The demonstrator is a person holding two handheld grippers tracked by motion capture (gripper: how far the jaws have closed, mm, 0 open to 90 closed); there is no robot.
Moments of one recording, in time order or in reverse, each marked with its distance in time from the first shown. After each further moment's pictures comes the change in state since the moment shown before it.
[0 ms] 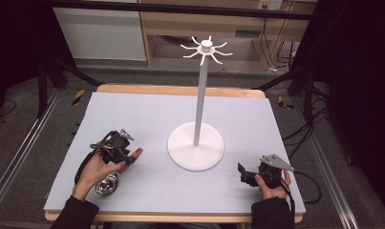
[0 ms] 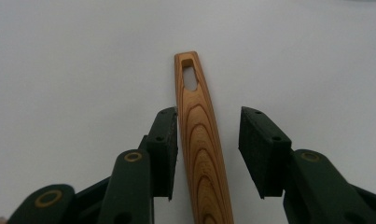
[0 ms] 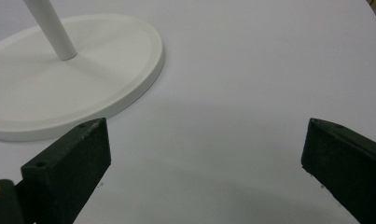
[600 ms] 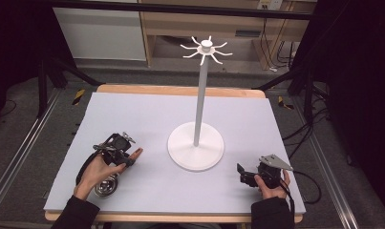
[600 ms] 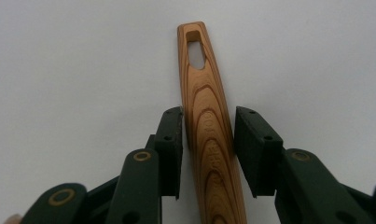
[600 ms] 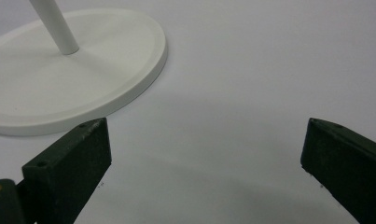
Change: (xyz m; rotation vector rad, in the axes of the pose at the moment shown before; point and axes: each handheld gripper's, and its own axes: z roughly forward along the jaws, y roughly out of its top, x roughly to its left) left arm 0.000 -0.002 0.015 0.063 0.006 0.004; right arm 0.000 -0.001 0.002 0.013 0.009 -0.002
